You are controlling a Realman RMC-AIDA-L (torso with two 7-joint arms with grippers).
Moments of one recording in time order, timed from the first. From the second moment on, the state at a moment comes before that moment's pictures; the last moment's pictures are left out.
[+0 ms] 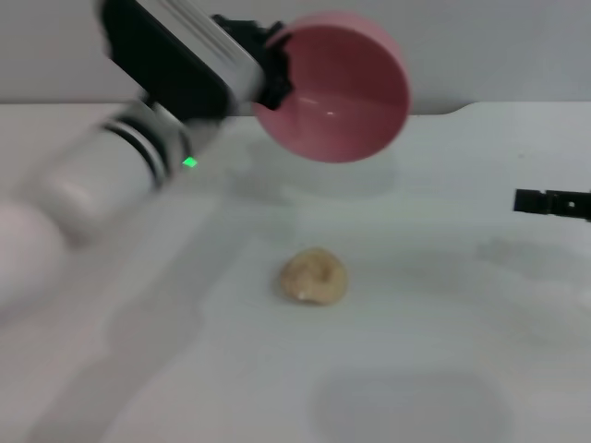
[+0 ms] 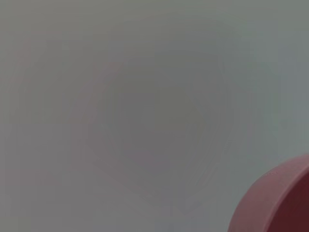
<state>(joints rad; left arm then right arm) -0.37 -2.07 1.97 1.23 1.96 -0.01 -1.87 0.41 2.07 -0.56 -1.06 -2.08 -1.73 2.24</state>
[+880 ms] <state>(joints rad) -0.45 -2.04 1.12 1.39 2.23 1.36 -2.62 0.68 2.07 -0.82 -0.68 -2.08 -1.38 1.77</state>
